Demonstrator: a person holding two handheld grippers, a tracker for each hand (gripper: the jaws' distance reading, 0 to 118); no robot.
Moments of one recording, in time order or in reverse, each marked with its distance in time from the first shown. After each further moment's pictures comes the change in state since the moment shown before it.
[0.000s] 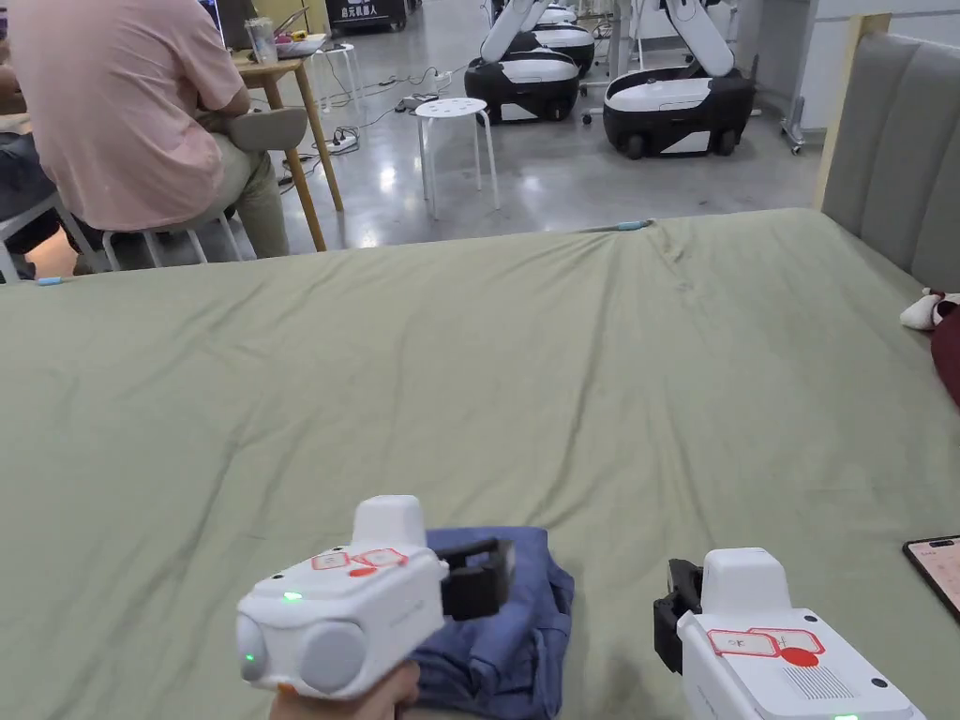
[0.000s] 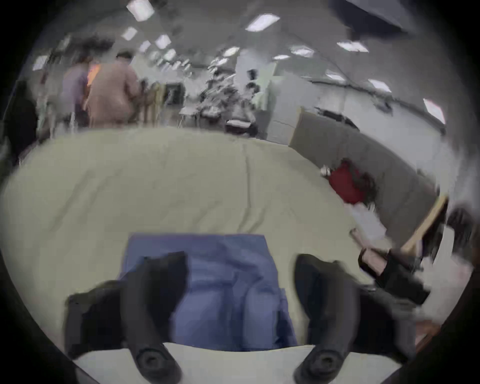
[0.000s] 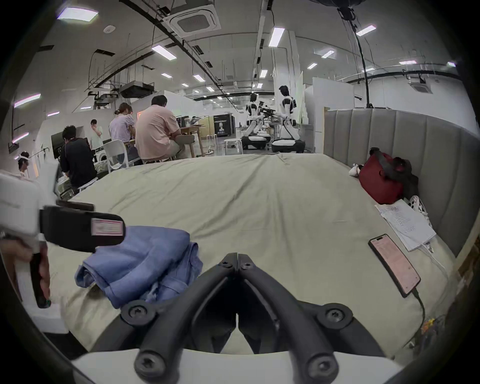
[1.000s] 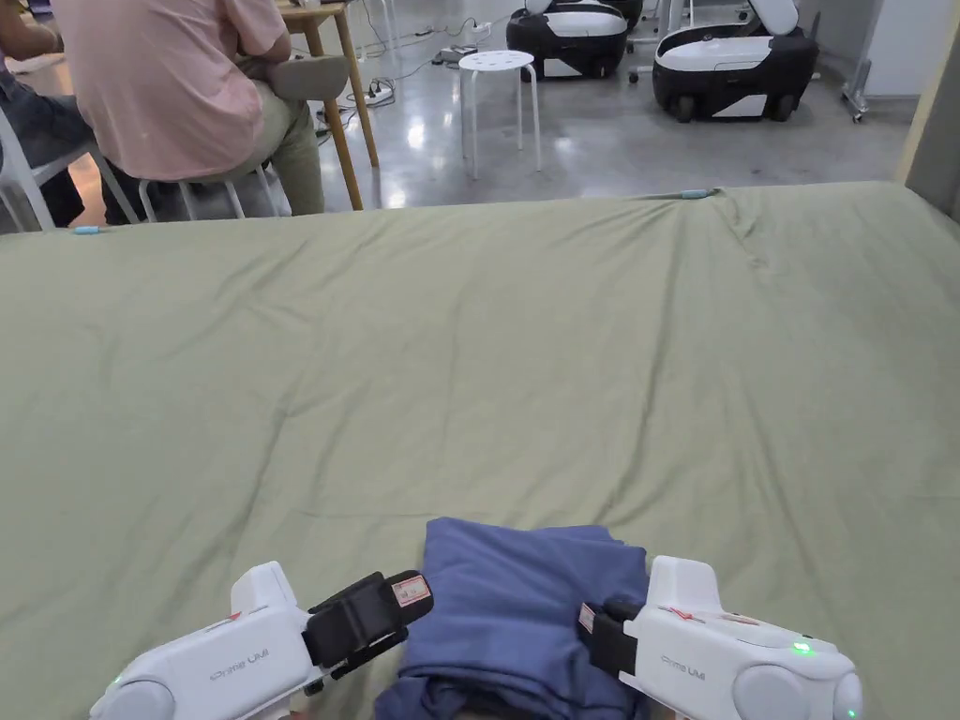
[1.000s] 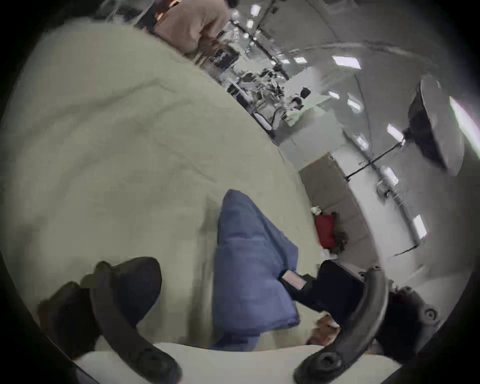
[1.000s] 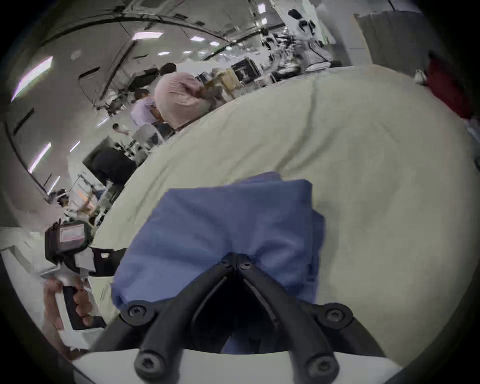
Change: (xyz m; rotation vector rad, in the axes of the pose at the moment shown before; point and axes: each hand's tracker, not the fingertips) left arm -0.163 -0.031 0.025 -0.043 -0.222 0.513; right arm -0.047 -0.023 -0.117 -0.366 0.354 -0.254
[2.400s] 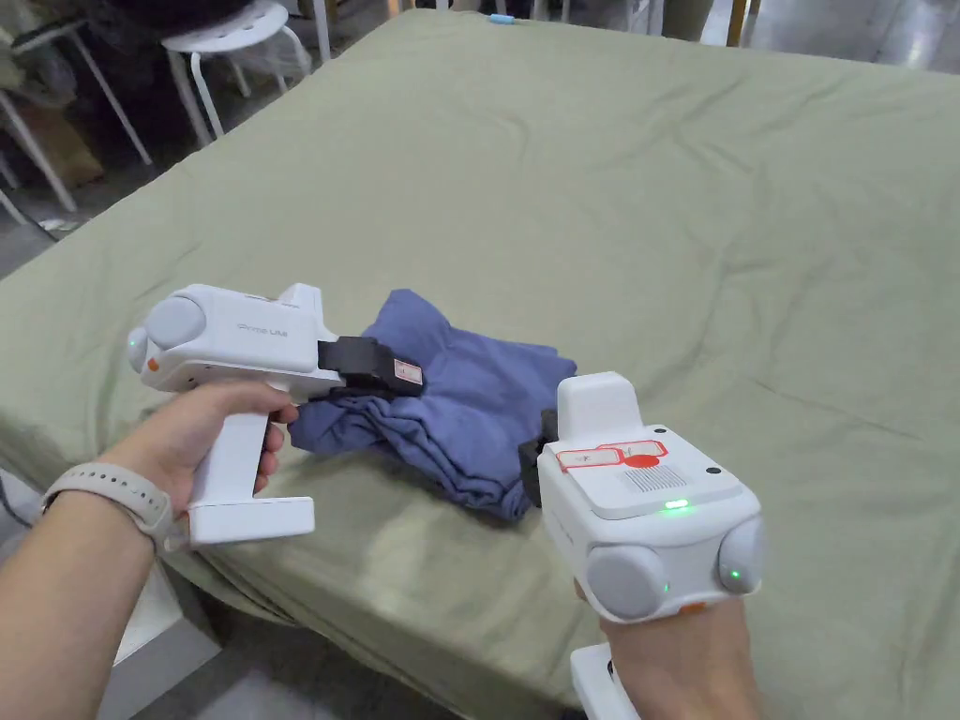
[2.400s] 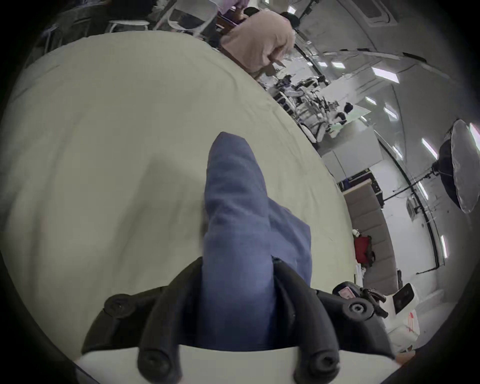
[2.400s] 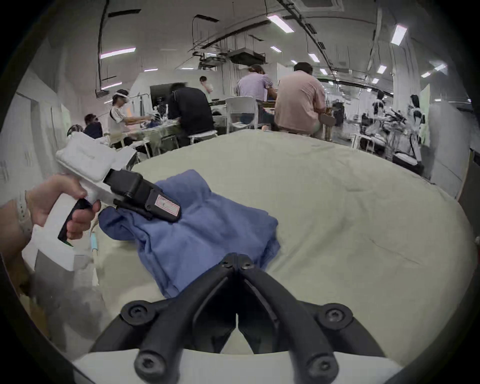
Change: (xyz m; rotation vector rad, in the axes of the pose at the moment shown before) left arm -0.231 0.192 0.281 0.008 0.277 0.031; right arm -0.422 -0.054 -0.165 0.068 0.121 0.649
